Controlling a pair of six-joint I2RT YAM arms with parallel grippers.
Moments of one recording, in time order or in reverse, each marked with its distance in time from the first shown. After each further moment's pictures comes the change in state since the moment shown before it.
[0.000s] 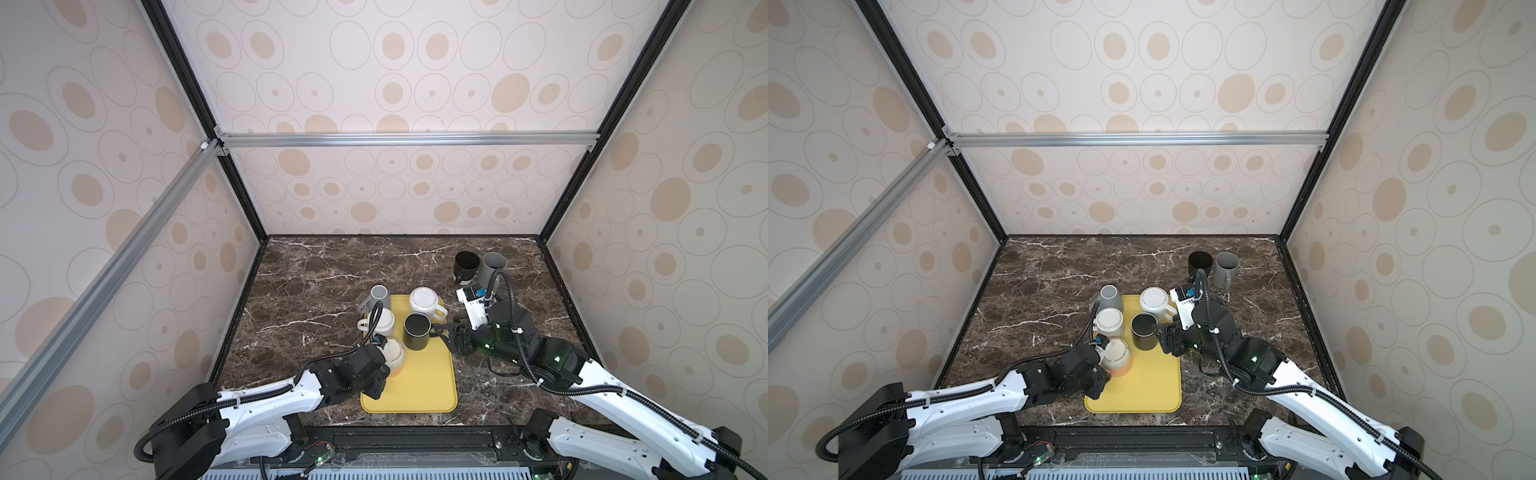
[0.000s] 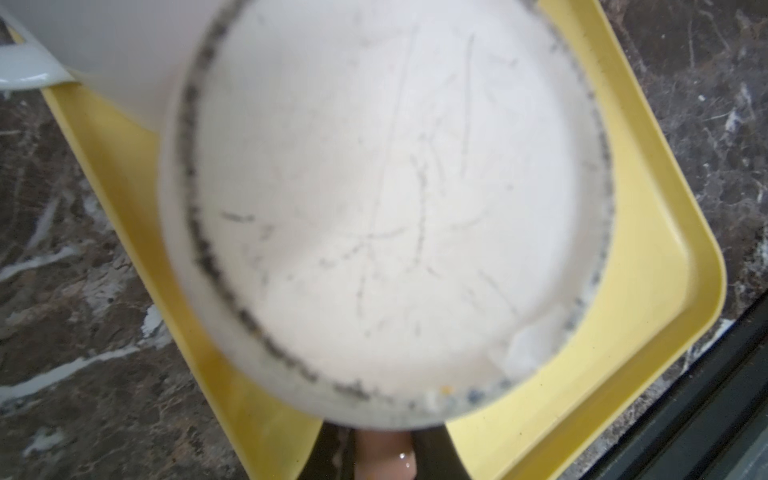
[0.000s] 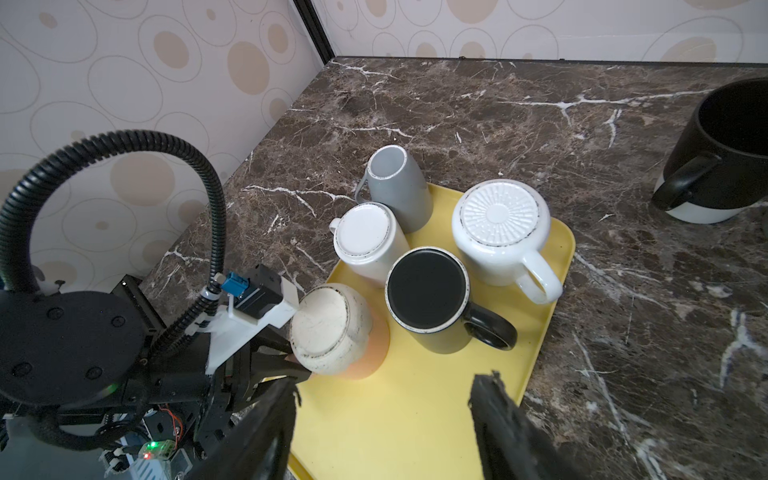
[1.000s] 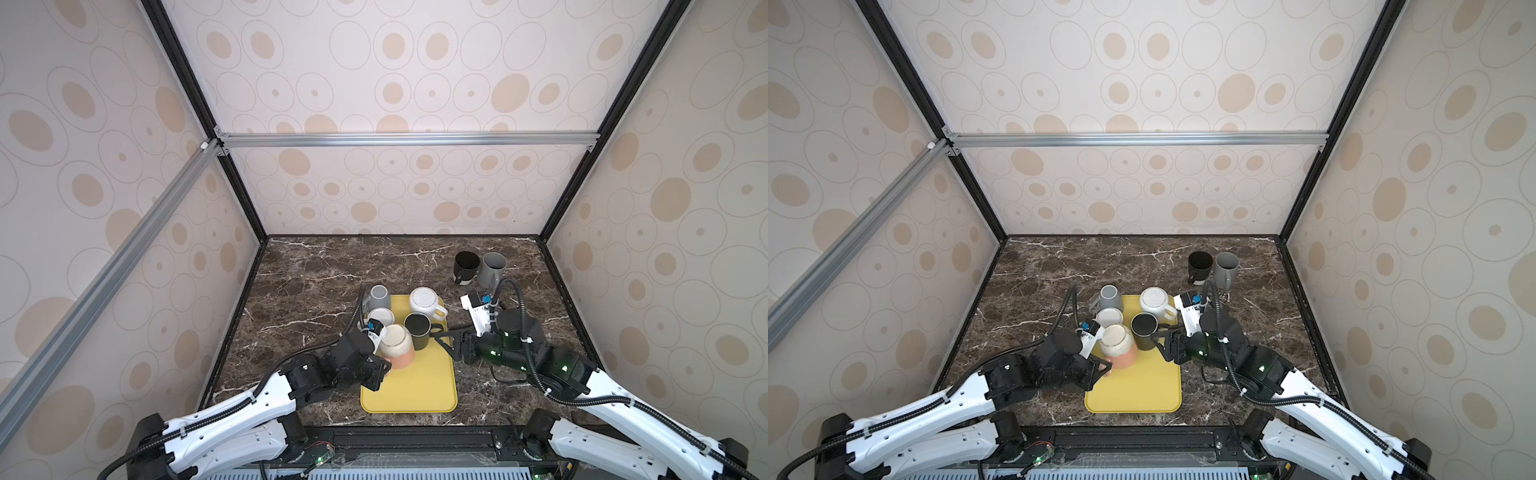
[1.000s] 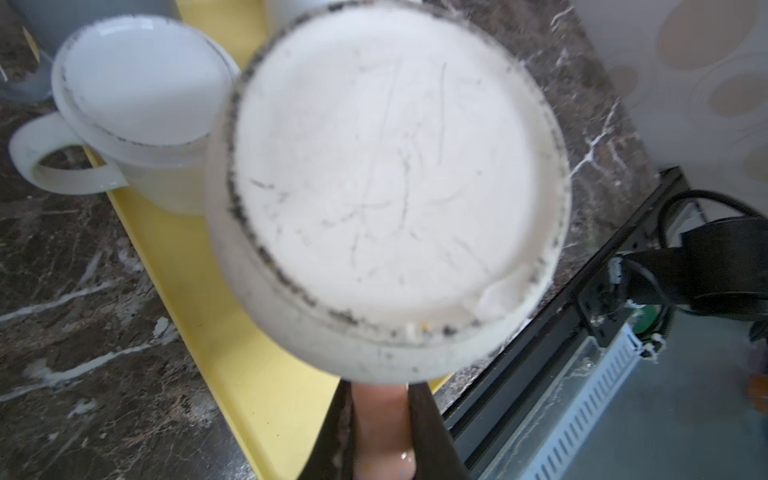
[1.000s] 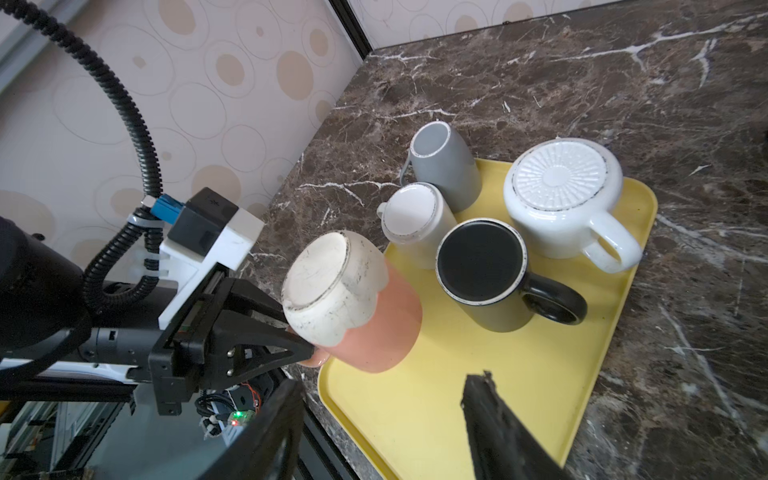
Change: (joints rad) left arm 0.000 -0.249 0.200 -0.224 0.066 -0.058; right arm 0.000 -0.103 -0.071 0.040 -0.133 0.147
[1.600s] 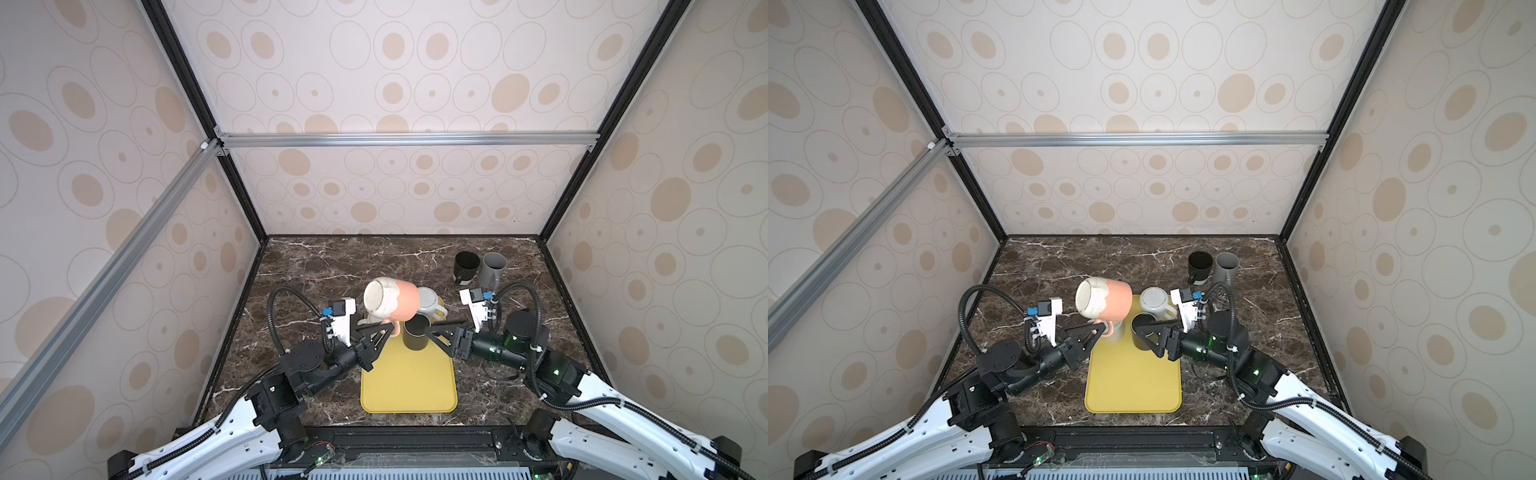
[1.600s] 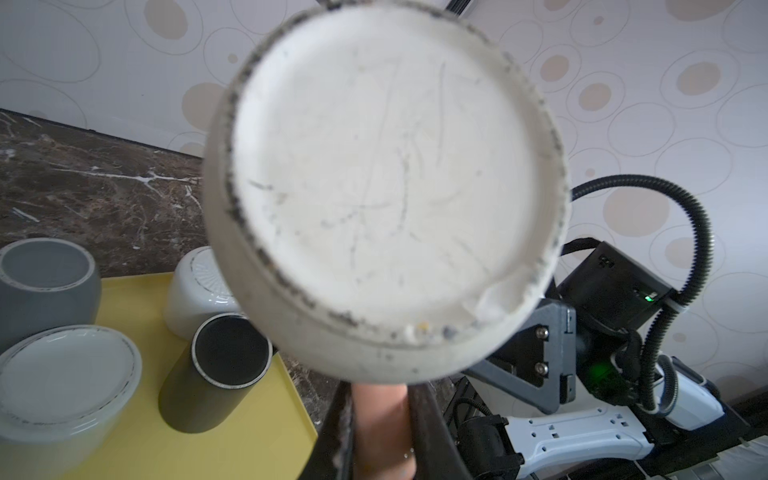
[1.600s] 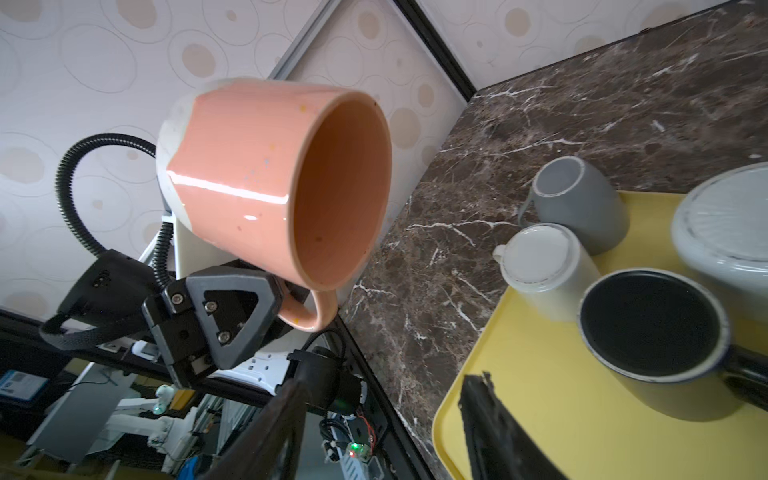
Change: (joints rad) left arm 0.001 -0.250 -0.113 0.619 -0.079 -0.140; right arm 0.000 0.026 -0.100 0.410 -0.220 0.232
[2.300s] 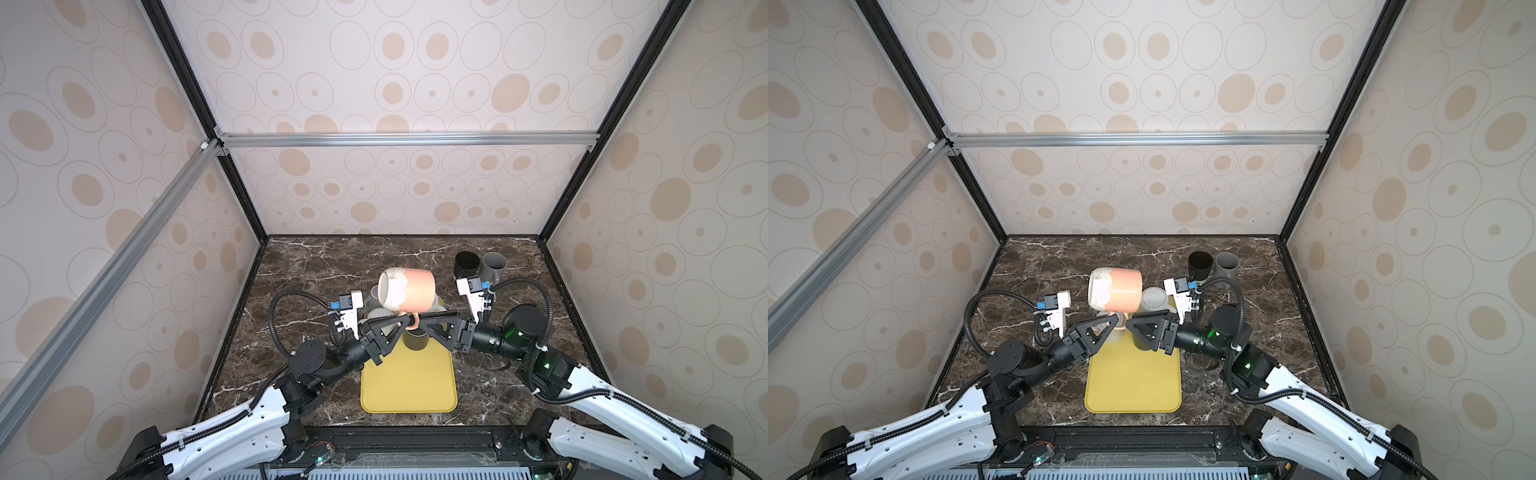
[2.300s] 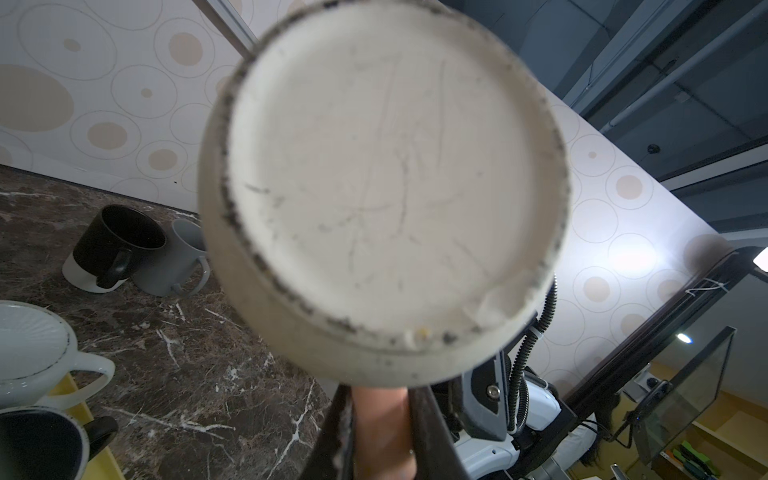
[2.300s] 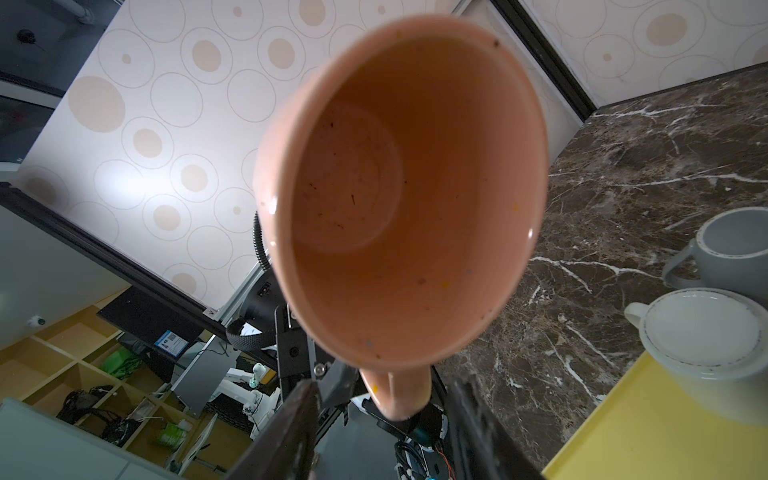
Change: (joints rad) left arm 0.035 0.173 -0.099 0.561 0.193 -0.182; right arm 0.000 0.063 0.030 0.266 -0.151 0.098
